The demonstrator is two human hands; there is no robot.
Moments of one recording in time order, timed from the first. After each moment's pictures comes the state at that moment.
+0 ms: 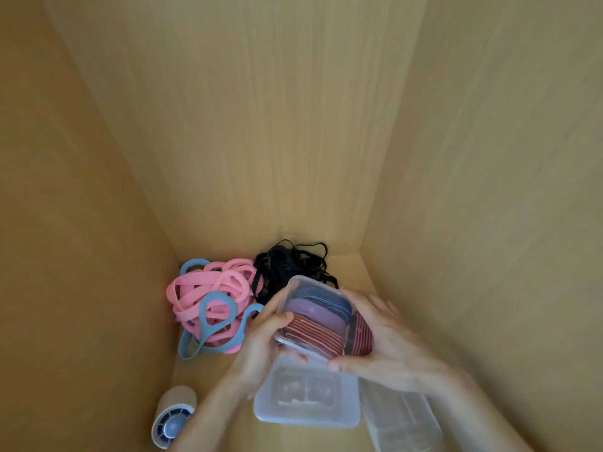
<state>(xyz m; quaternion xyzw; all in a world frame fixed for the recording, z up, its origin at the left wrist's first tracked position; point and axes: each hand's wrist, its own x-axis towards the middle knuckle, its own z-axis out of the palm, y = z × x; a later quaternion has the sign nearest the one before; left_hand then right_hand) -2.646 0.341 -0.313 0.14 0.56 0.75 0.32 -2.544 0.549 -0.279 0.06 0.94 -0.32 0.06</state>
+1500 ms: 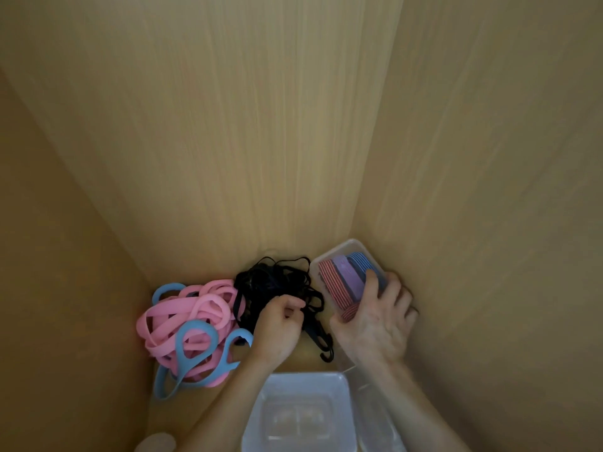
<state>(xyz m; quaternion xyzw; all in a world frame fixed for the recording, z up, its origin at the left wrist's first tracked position) -2.701 0.413 -0.342 0.16 0.82 0.52 0.16 -2.607 0.543 -0.312 0.40 0.90 -0.07 -0.16</state>
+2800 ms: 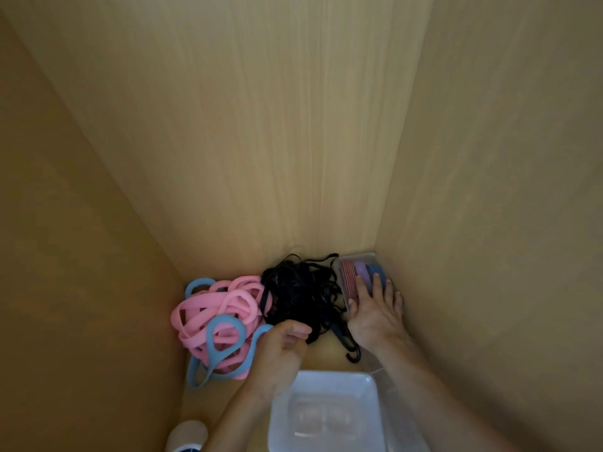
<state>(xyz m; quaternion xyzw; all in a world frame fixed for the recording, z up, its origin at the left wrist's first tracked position) -2.681 0.359 -0.361 0.11 0.81 0.54 0.19 -2.660 0.571 -0.394 0.28 0.95 -0.14 0.03</state>
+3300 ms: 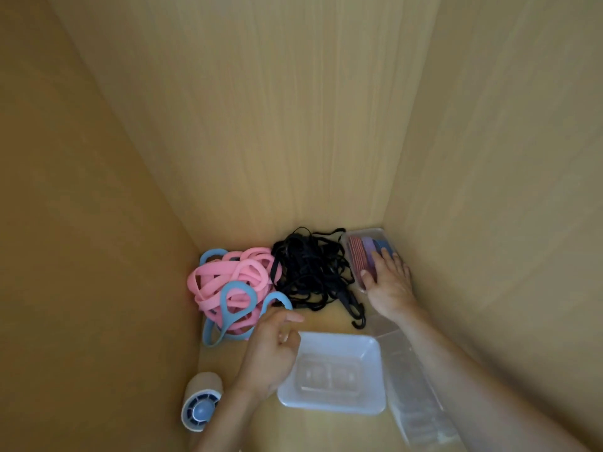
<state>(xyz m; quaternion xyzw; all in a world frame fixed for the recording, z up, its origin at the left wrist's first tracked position) -2.645 0.313 -0.361 0.17 0.84 0.49 0.12 -2.649 0.588 -0.394 0.25 0.94 -0.23 -0.01</state>
